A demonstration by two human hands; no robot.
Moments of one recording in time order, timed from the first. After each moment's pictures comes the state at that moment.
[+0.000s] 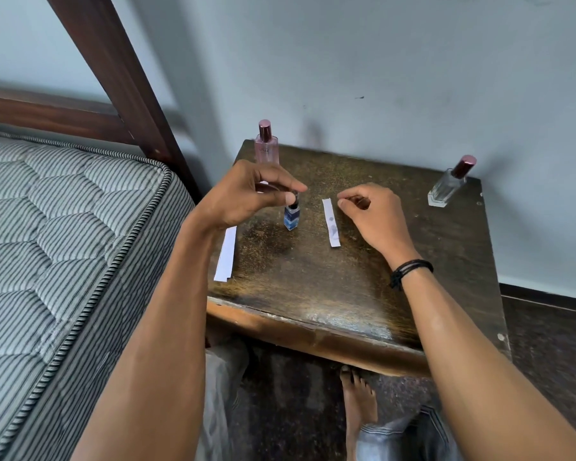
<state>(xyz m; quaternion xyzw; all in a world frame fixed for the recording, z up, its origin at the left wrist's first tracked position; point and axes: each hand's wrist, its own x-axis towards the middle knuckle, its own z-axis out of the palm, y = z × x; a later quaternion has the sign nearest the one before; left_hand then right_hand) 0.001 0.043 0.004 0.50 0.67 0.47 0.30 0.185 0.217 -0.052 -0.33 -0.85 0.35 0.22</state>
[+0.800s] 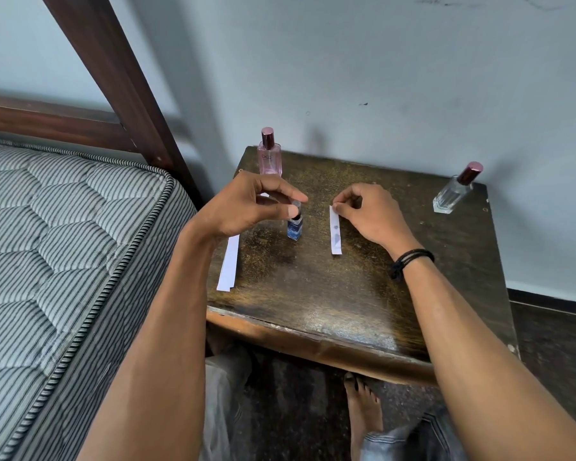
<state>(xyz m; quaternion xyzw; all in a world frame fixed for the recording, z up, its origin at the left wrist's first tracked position) -0.001 0.040 0.007 0.47 0.67 0.45 0.35 0.162 0.231 -0.050 -0.33 -0.88 0.33 0.12</state>
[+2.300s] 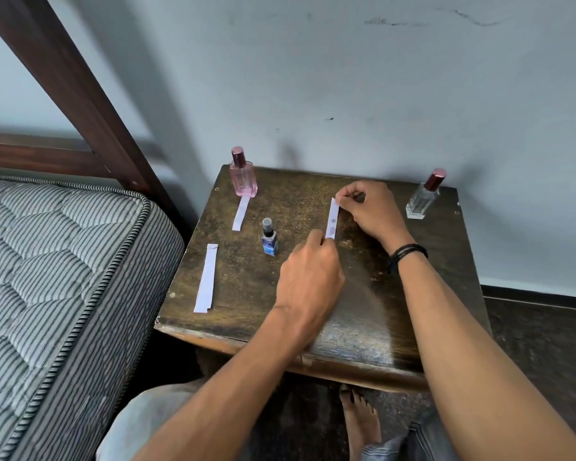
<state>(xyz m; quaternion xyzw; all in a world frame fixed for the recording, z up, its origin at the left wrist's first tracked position) 0.151 0.091 -0.036 0.49 0.84 0.22 -0.03 0.177 0.274 -0.053 -0.36 -0.81 0.41 0.22</state>
